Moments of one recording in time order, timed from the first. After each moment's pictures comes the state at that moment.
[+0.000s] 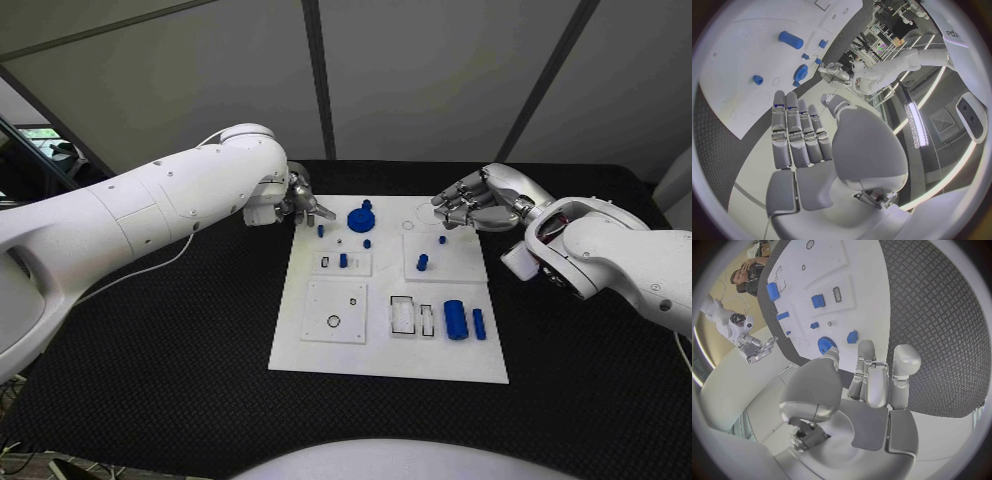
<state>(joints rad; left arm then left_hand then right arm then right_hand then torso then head) 1.31 -0.54 0.08 1.05 -1.11 0.35 -0.61 1.09 -0.01 0.02 0.28 0.11 0.87 0.09 0.55 0.51 1.08 0.03 0.93 0.63 1.47 -0.04 1.42 1.31 0.13 1.26 0.08 1.12 1.16 1.20 -0.86 0.02 1.52 -0.90 -0.31 0.08 1.36 -0.14 0.31 0.14 0.46 0.99 0.21 0.07 0.07 1.13 0.14 0.10 0.06 1.26 0.09 0.07 0.14 0.18 1.15 0.19 0.14 0.07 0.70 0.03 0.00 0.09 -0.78</state>
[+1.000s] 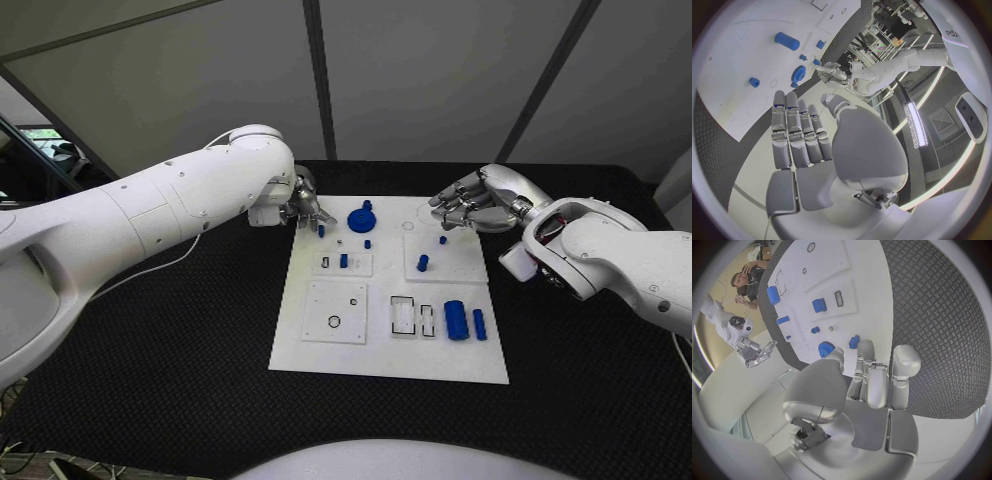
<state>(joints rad) 1.31 -0.51 0.08 1.02 -1.11 0.39 -0.61 1.17 0.03 0.01 0.27 0.12 0.88 0.09 0.56 0.49 1.08 0.03 0.93 0.62 1.47 -0.04 1.43 1.31 0.13 1.27 0.07 1.13 1.18 1.20 -0.85 0.02 1.52 -0.90 -0.31 0.08 1.36 -0.14 0.31 0.14 0.47 0.99 0.21 0.07 0.07 1.13 0.14 0.10 0.06 1.26 0.09 0.07 0.14 0.18 1.15 0.19 0.14 0.07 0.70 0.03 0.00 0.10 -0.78</state>
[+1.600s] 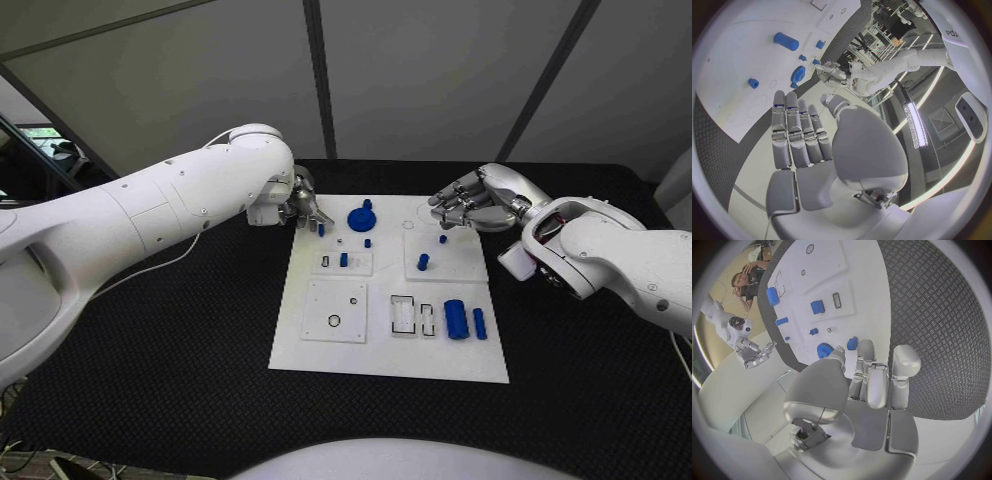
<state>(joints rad) 1.30 -0.50 0.08 1.01 -1.11 0.41 -0.61 1.21 0.04 0.00 0.26 0.12 0.88 0.09 0.56 0.48 1.08 0.03 0.93 0.61 1.47 -0.04 1.43 1.31 0.13 1.27 0.07 1.13 1.18 1.20 -0.85 0.02 1.52 -0.90 -0.31 0.08 1.36 -0.14 0.31 0.14 0.47 0.99 0.21 0.07 0.07 1.13 0.14 0.10 0.06 1.26 0.09 0.07 0.13 0.18 1.15 0.19 0.14 0.07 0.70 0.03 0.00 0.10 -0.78</state>
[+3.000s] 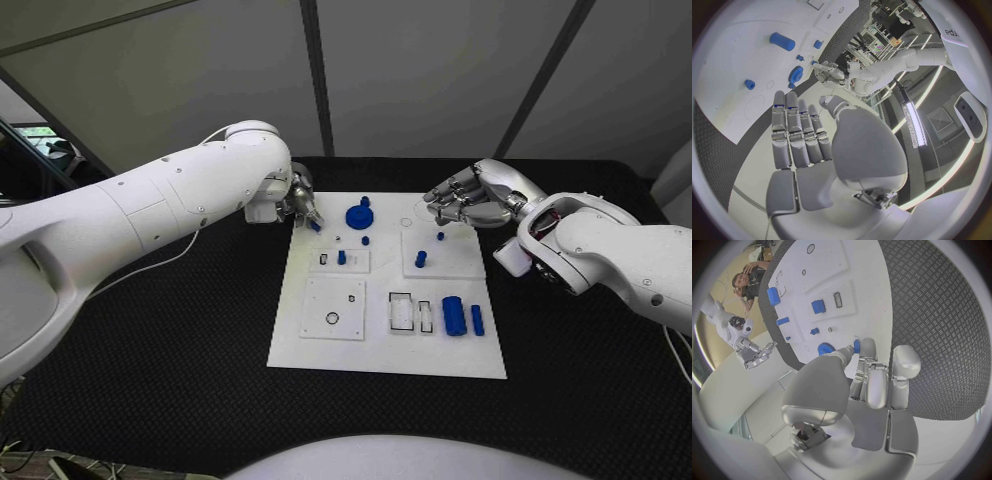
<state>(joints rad) 1.30 -0.51 0.08 1.00 -1.11 0.40 -0.59 1.31 -0.02 0.43 0.17 0.10 0.86 0.09 0.61 0.46 1.08 0.02 0.89 0.55 1.47 -0.04 1.44 1.31 0.13 1.28 0.07 1.13 1.22 1.20 -0.84 0.02 1.52 -0.90 -0.31 0.09 1.37 -0.13 0.34 0.14 0.55 0.99 0.21 0.07 0.07 1.13 0.14 0.10 0.06 1.25 0.09 0.07 0.13 0.18 1.15 0.19 0.13 0.07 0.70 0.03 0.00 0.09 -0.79</state>
